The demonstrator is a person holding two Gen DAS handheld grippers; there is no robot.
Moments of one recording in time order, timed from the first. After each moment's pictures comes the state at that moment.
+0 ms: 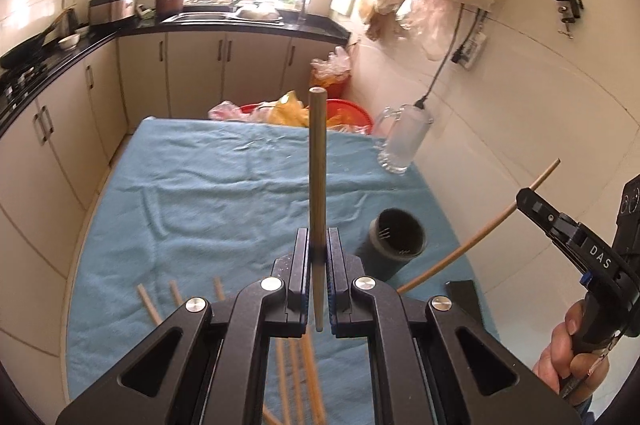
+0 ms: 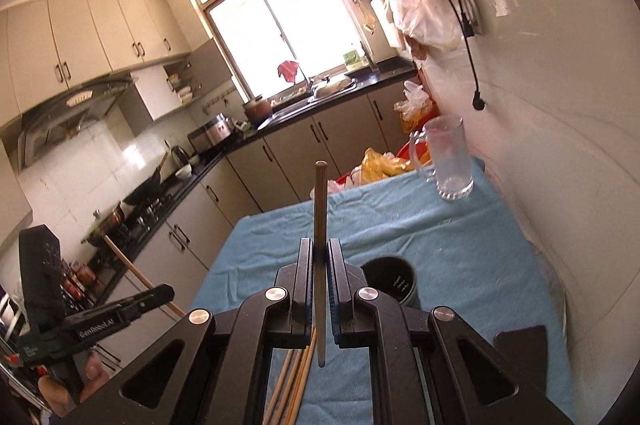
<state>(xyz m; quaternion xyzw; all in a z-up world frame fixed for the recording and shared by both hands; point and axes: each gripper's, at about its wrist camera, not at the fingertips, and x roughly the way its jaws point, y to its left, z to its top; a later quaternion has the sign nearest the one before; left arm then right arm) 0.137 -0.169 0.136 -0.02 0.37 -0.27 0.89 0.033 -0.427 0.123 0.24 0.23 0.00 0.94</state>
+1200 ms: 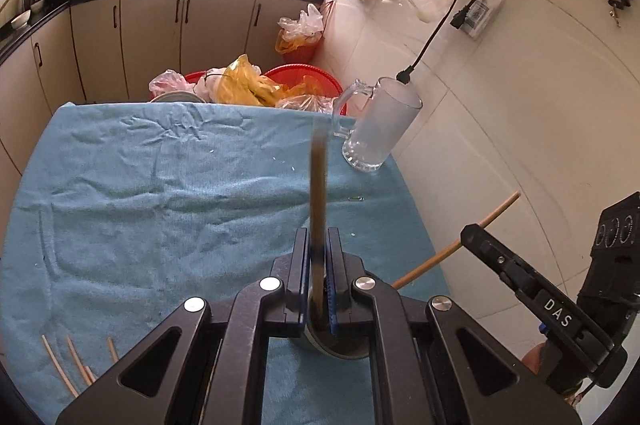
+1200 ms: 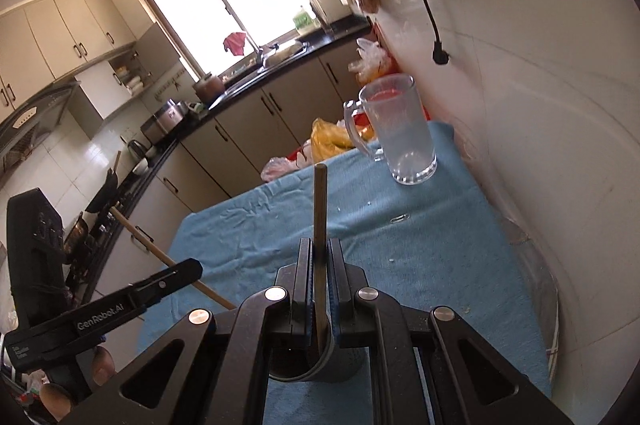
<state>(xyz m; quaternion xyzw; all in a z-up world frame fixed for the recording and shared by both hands) 0.239 -0.306 0.085 -0.03 0.44 -0.30 0.85 0.131 -0.517 0.060 0.28 0.31 -0.04 0.91</state>
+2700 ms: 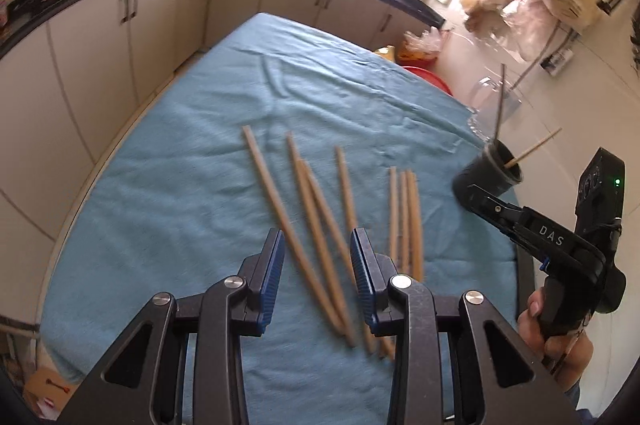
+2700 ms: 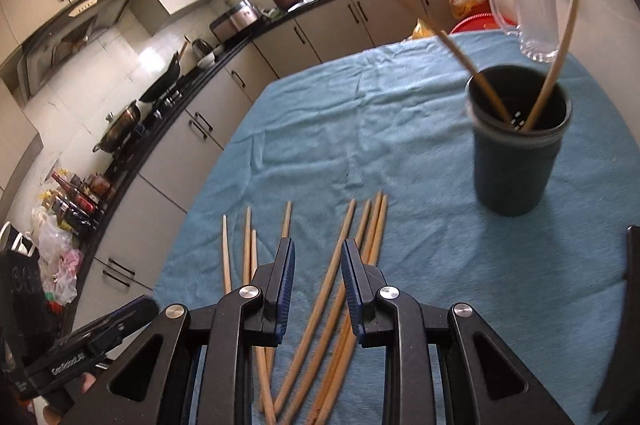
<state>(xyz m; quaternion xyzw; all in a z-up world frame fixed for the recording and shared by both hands) 0.074 -0.023 0.010 -0.13 0.45 -0.13 0.87 0.104 -0.312 -0.015 0.23 0.40 0.11 0.88</state>
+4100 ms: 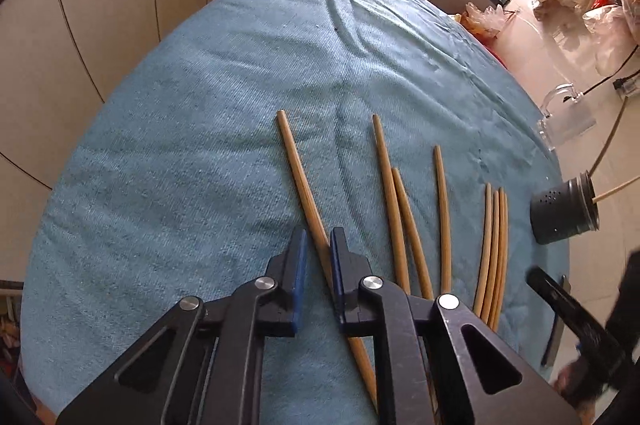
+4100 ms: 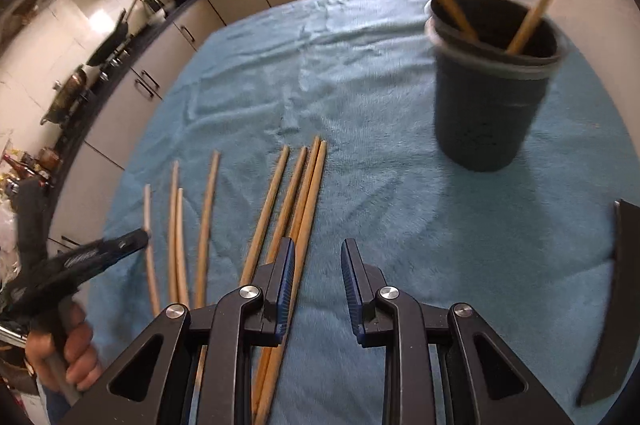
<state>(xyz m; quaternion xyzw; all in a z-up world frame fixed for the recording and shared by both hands) 0.170 -0.007 -0.070 -0.15 0.55 -0.08 0.82 0.124 -0.318 -0.058 0.19 0.50 0.05 0.84</state>
